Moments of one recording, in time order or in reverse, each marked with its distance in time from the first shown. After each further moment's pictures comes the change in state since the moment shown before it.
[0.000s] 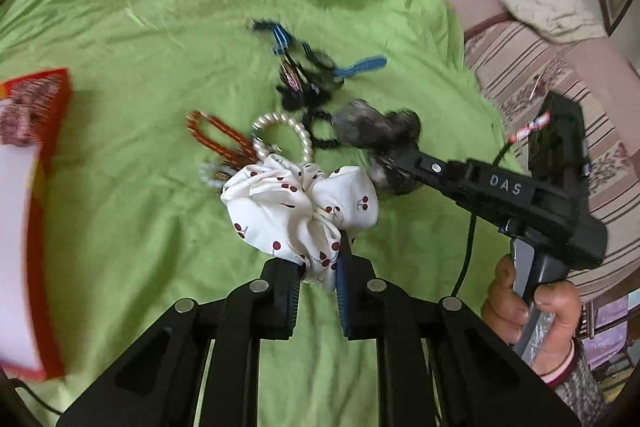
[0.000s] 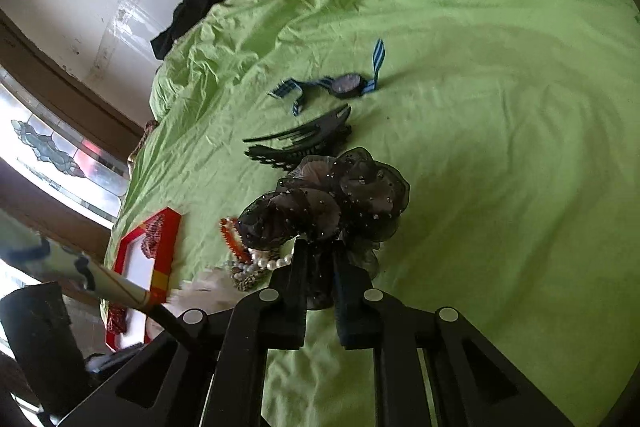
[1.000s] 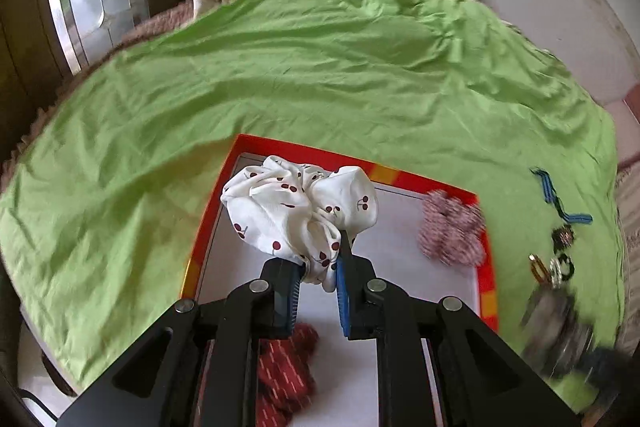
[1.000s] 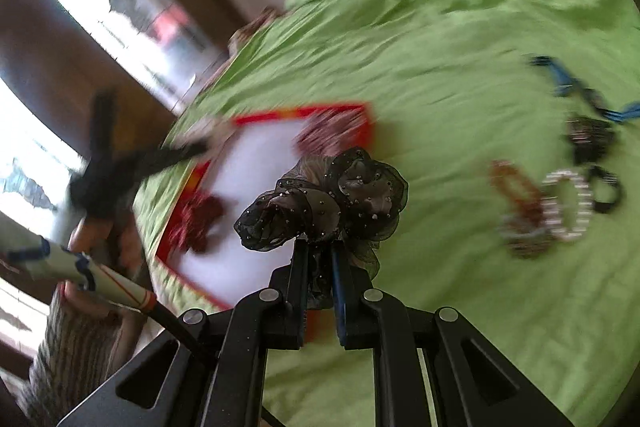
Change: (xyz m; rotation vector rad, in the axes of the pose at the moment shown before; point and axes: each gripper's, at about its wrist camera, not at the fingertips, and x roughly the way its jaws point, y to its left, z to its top) left arm -0.152 0.315 0.058 -0.289 -0.132 0.444; right arm 0.078 0.249 -0.084 -0.418 0.262 0.153
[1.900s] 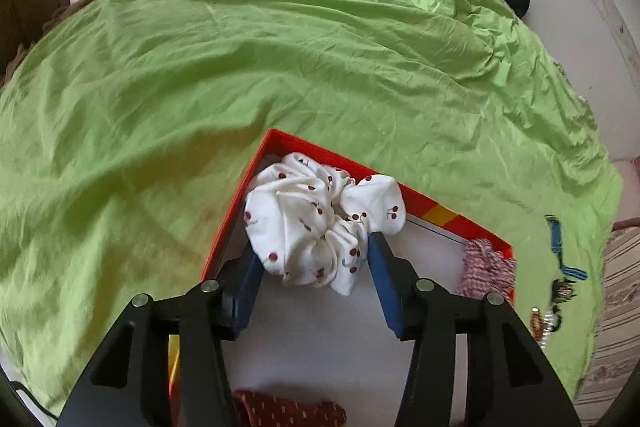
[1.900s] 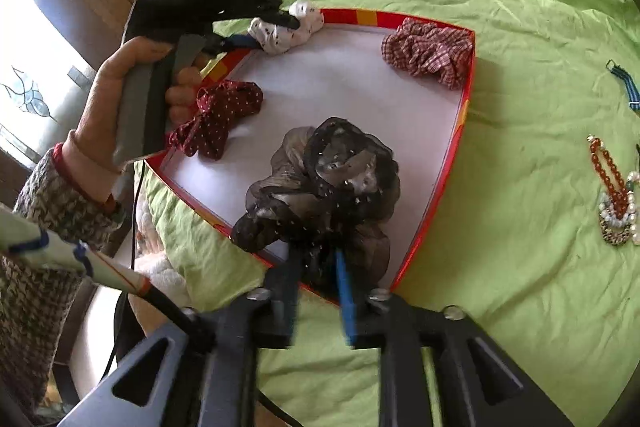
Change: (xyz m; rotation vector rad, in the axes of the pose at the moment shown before) left arm 0.055 0.045 0.020 -0.195 0.068 -0.072; right arm 0.065 0.056 -0.045 -0.212 0.158 -0.036
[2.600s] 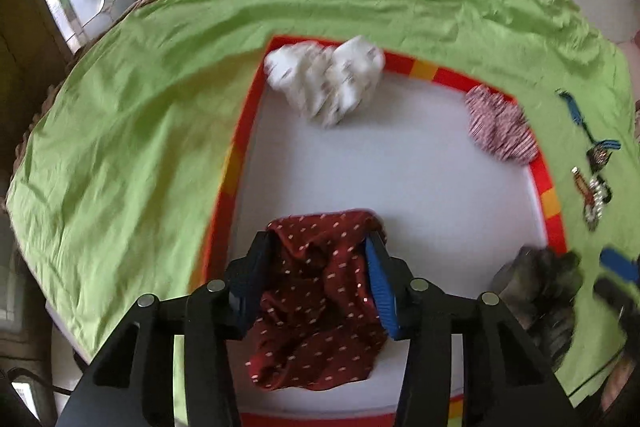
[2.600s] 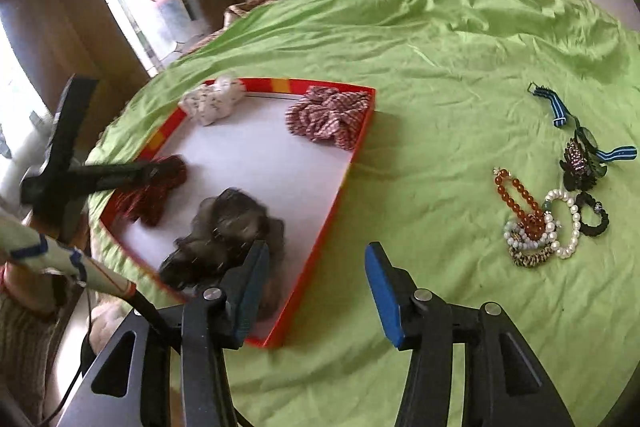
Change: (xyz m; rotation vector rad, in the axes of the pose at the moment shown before) left arm -0.043 -0.001 -0.096 0.299 0.035 0.186; right arm -0.036 -0.044 0.014 0.088 -0.169 -0.190
